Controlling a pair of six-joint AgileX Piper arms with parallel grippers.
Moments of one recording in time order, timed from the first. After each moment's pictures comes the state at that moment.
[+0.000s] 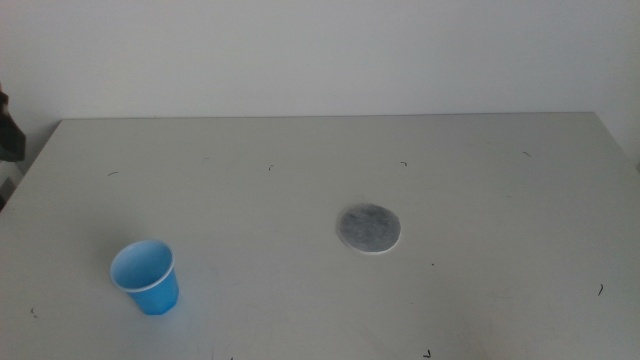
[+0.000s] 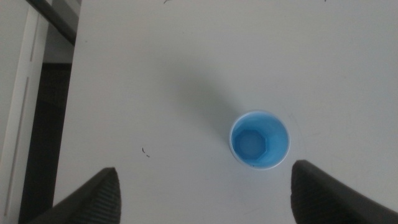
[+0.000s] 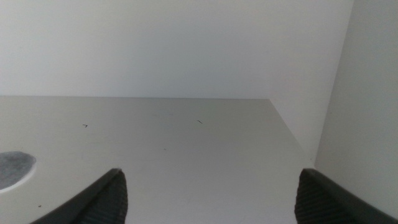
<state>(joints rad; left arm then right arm) -0.08 1.09 -1.30 0.08 1.24 -0.12 -0.05 -0.02 0.03 -0.03 0.14 0.03</state>
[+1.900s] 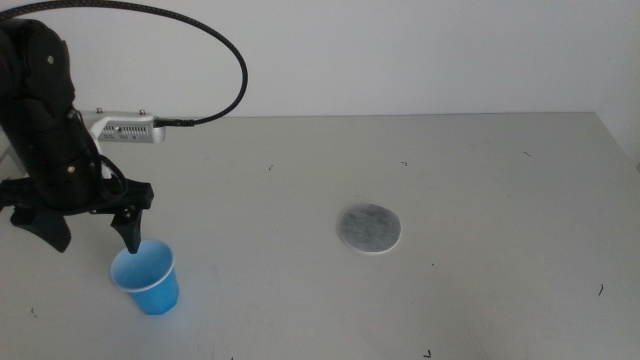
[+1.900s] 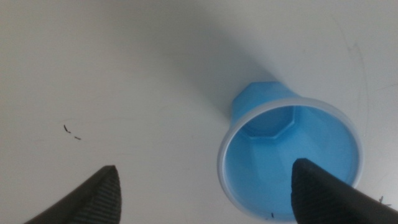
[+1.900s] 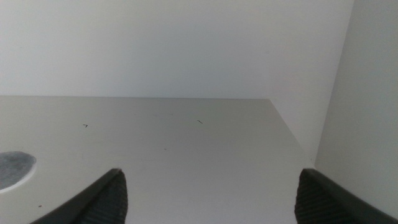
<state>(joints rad) -0.08 1.70 -1.30 0.01 1.21 -0.06 -0.05 -0.02 0.03 -0.03 0.14 0.03</state>
